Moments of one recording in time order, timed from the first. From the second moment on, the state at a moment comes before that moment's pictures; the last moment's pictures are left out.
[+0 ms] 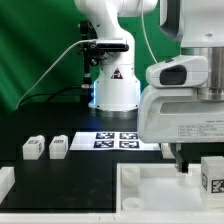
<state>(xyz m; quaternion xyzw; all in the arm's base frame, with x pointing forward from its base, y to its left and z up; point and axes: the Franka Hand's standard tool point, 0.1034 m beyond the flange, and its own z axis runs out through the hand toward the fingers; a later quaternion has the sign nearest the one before) 0.631 0.113 0.081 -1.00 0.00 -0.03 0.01</state>
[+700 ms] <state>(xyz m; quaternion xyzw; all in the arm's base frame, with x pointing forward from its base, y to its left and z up) 0.634 0.117 0.079 -0.96 0.28 -0.03 0.02</state>
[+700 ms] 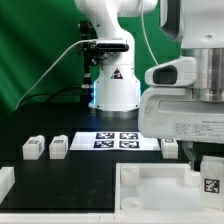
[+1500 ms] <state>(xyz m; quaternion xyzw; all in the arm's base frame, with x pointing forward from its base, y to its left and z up) 0.629 0.117 0.076 -0.66 0.74 0.01 0.07</state>
